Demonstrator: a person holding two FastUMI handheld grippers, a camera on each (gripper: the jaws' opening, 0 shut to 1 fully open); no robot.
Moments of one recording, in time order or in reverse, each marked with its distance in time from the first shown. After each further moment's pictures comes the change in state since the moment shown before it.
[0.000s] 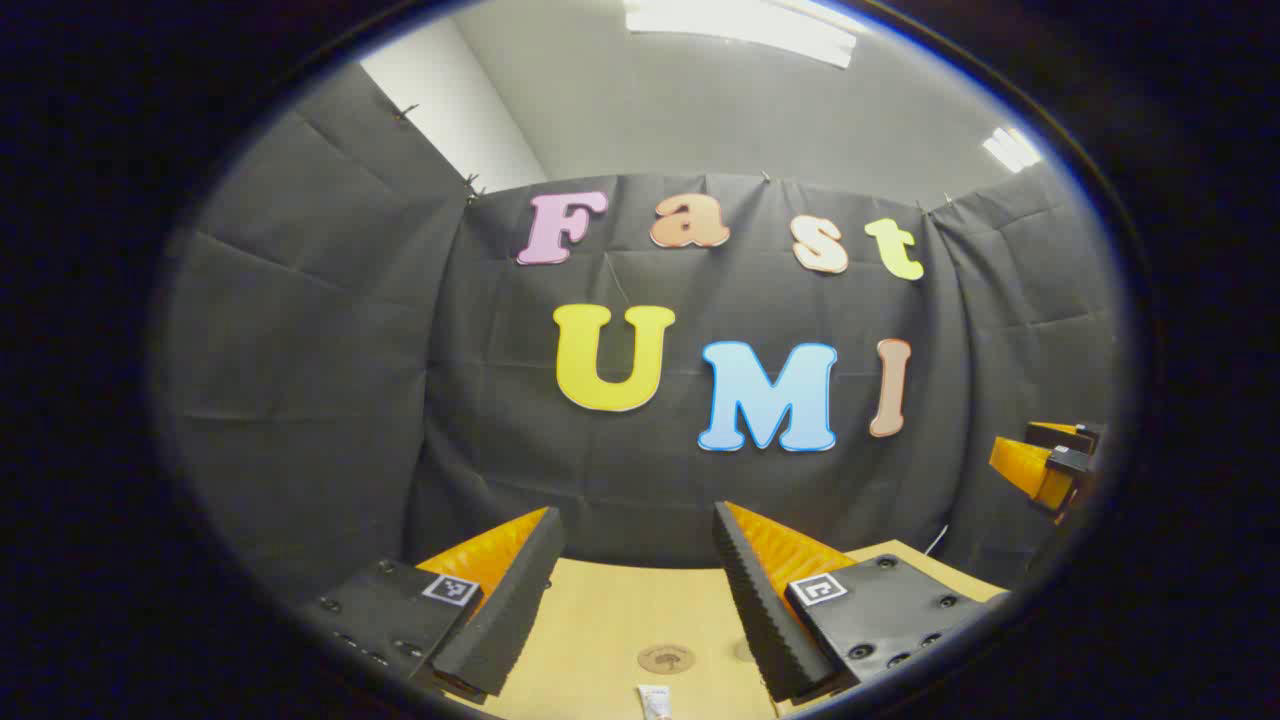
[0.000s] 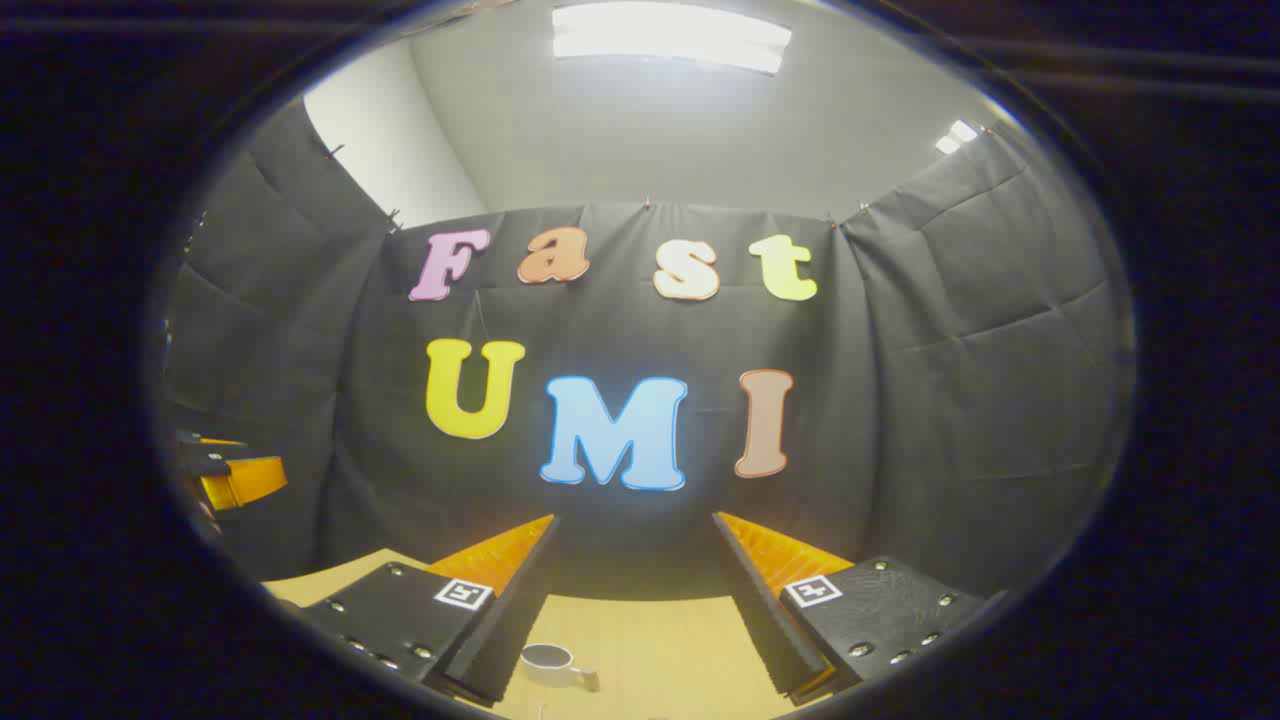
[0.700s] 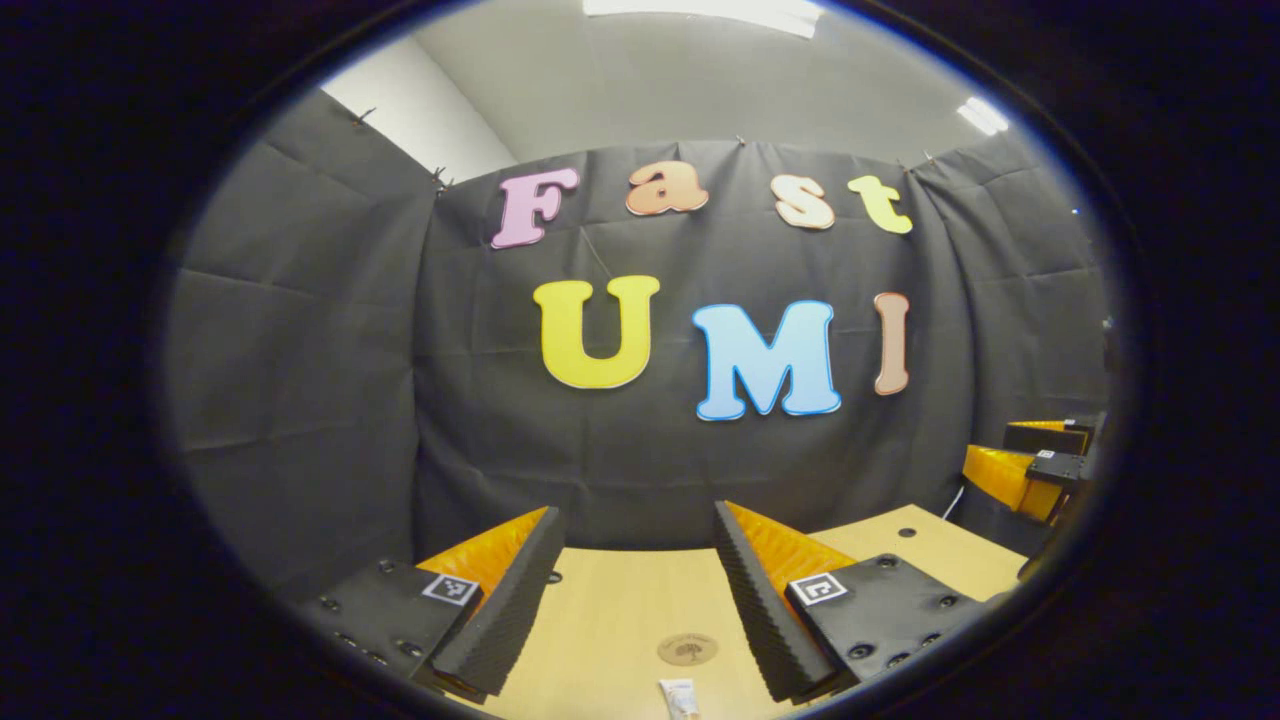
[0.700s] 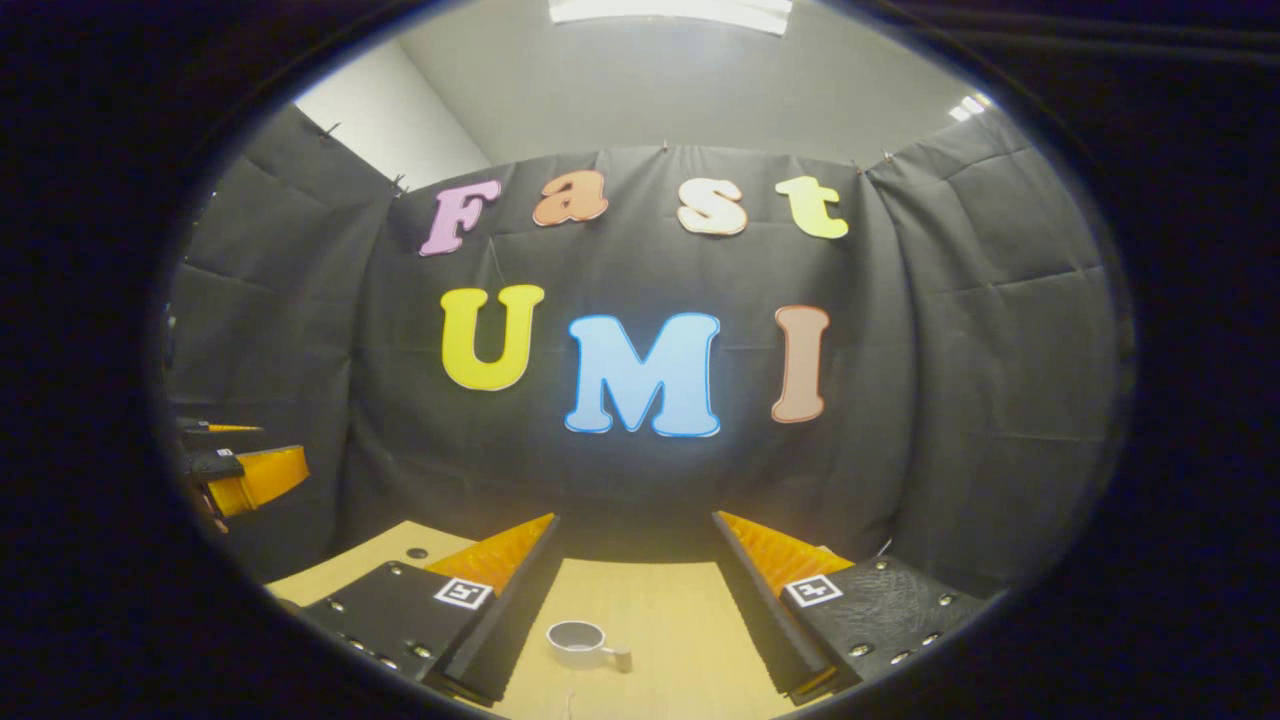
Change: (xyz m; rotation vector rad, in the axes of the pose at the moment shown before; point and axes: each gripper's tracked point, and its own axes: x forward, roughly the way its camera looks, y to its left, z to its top) left arm 0.038 0.003 -0.024 0.083 0.081 0.000; right arm 0.028 0.031 -0.049 0.041 0.152 0.053
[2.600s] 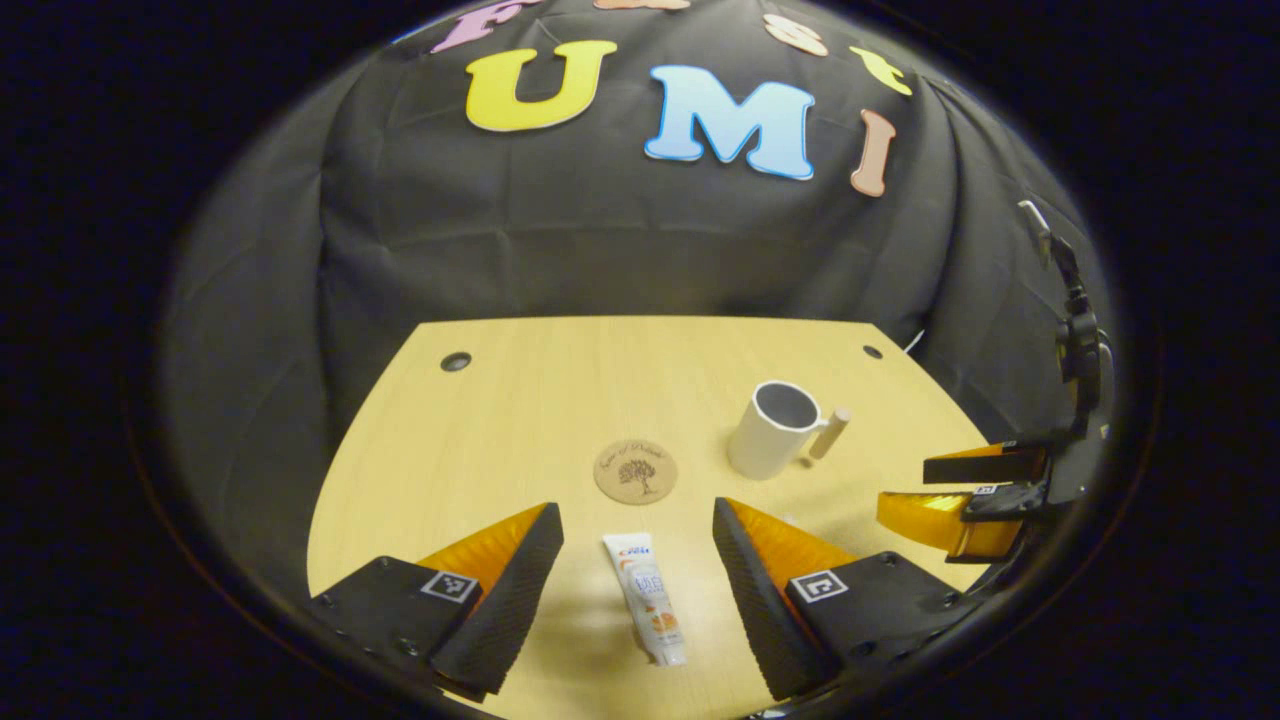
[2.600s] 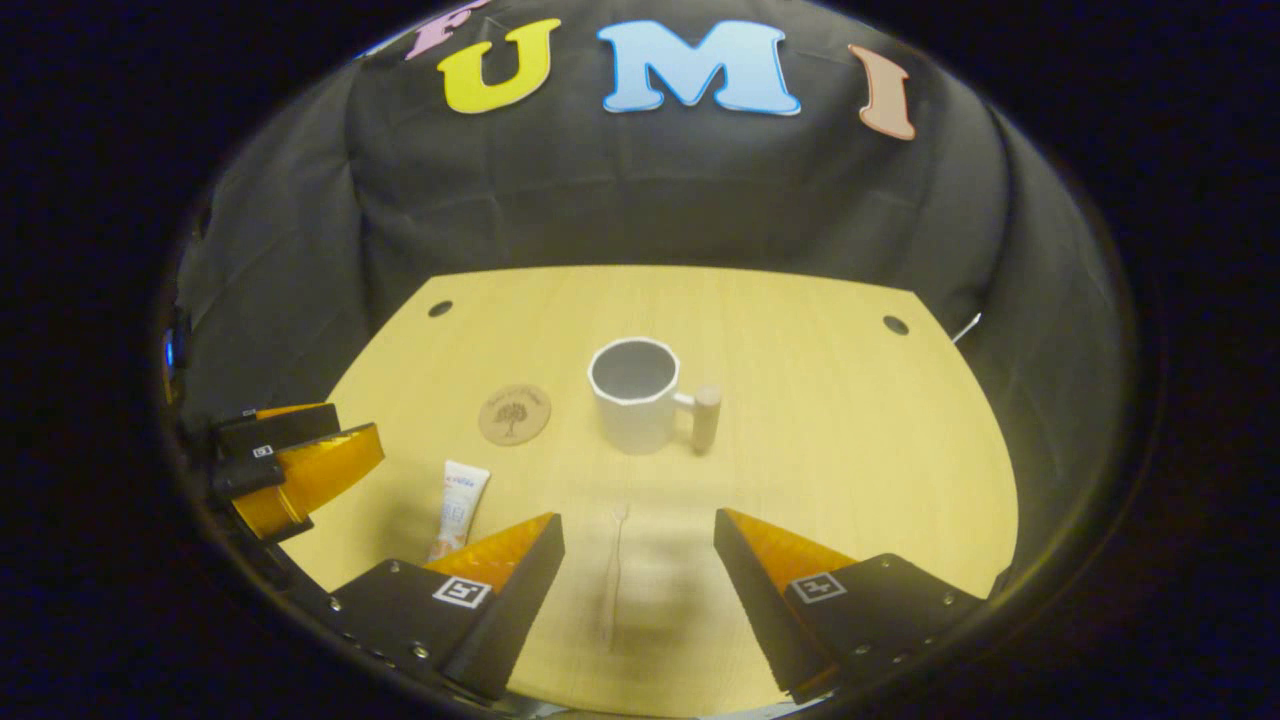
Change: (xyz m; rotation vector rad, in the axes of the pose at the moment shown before) left arm 0.030 -0.049 -0.312 -0.069 0.703 -0.186; right arm -0.022 0.058 -0.285 0.041 0.893 0.157
